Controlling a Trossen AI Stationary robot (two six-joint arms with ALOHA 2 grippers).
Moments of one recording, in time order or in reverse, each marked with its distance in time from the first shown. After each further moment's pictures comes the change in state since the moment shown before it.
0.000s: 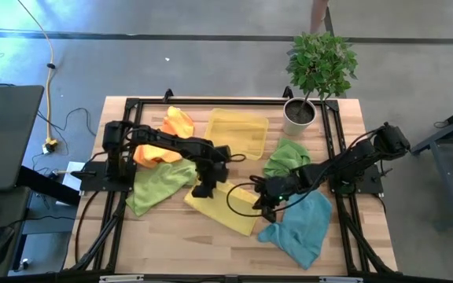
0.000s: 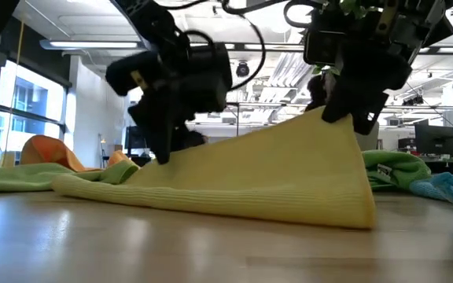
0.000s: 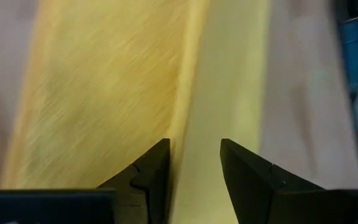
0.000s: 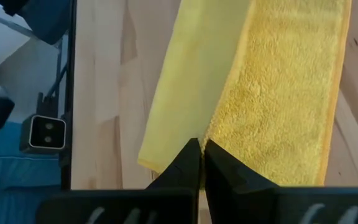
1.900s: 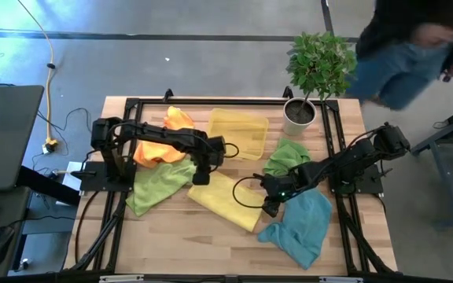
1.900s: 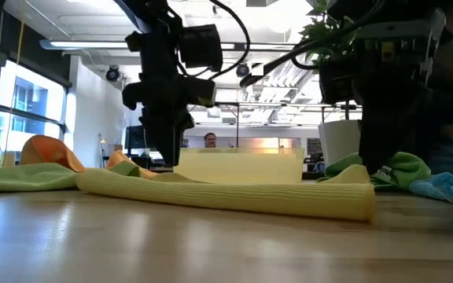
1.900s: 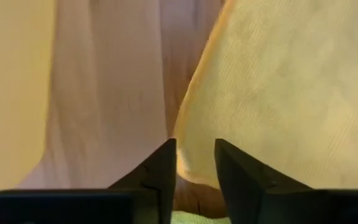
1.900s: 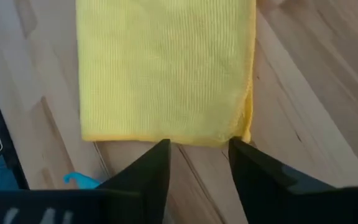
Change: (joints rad) left arm 0.027 -0.117 0.009 -0.123 -0.516 -0.108; right arm -0.033 0.001 -0.001 -0.259 -0.015 0.209
